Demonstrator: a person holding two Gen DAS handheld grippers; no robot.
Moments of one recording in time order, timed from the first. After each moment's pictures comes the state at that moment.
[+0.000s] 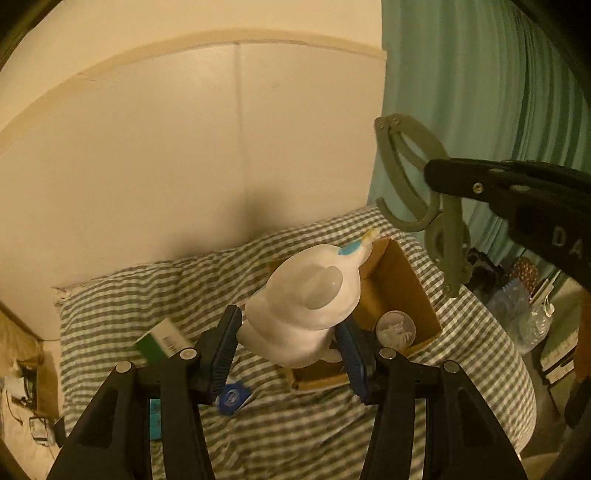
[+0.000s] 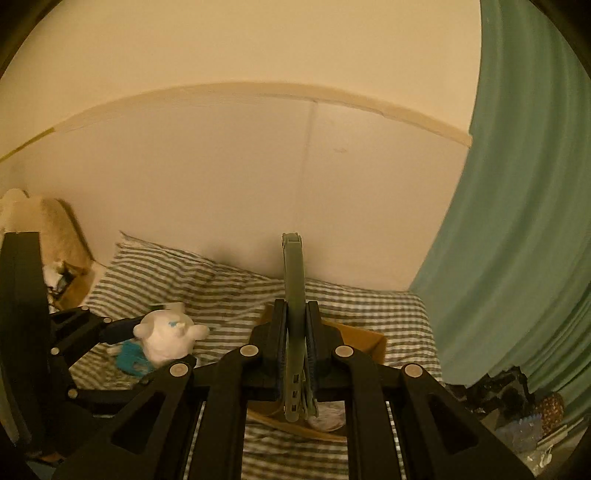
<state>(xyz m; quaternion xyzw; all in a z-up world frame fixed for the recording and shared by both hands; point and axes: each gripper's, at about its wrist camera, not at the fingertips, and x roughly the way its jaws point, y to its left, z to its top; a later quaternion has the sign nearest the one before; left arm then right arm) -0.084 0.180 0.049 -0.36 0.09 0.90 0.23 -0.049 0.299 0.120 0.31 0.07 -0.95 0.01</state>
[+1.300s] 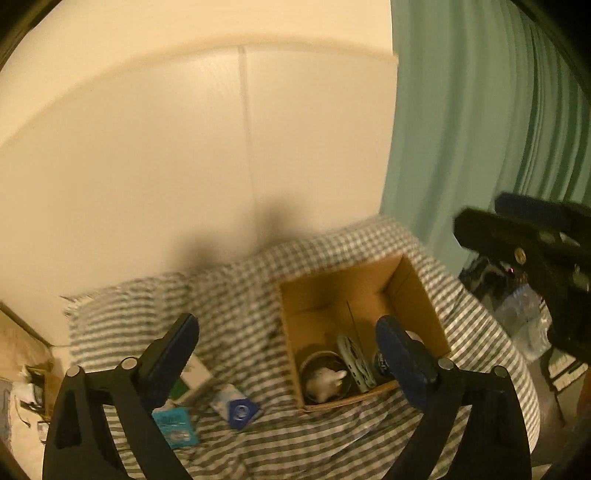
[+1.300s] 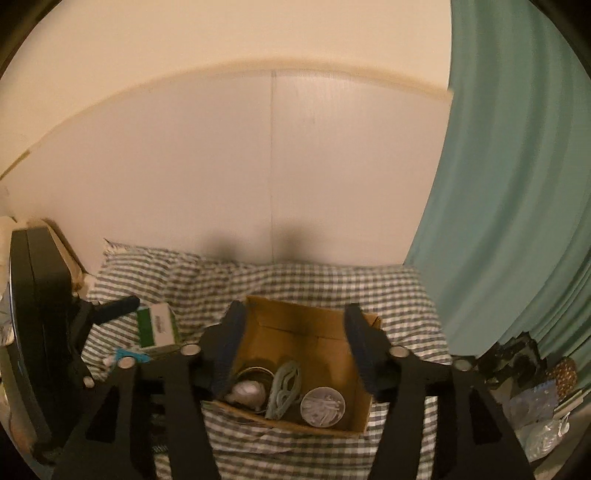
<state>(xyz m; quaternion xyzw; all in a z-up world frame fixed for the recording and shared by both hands) -0.100 0.180 0.072 -0.34 0.10 0.91 0.20 -0.061 0.321 0.115 0.33 0.02 -0.94 0.00</state>
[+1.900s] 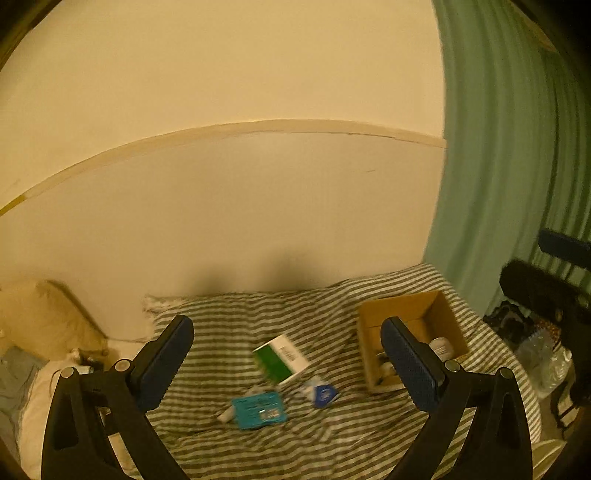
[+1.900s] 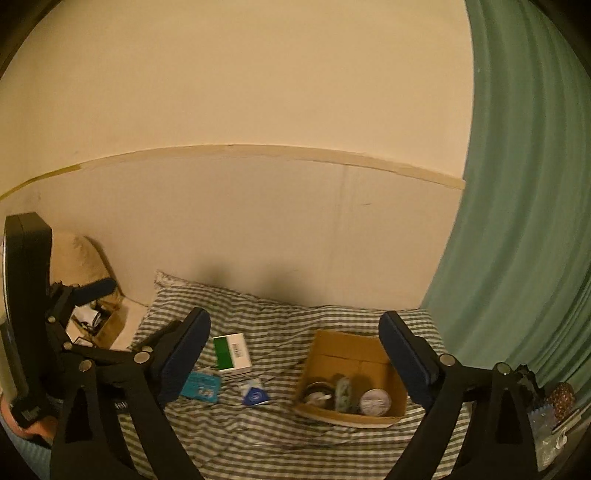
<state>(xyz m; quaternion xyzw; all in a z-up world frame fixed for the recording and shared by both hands) -0.028 0.007 0.145 -0.28 0.05 0.95 0.13 0.040 0.186 0.202 0.25 0.04 -0.97 0.02</state>
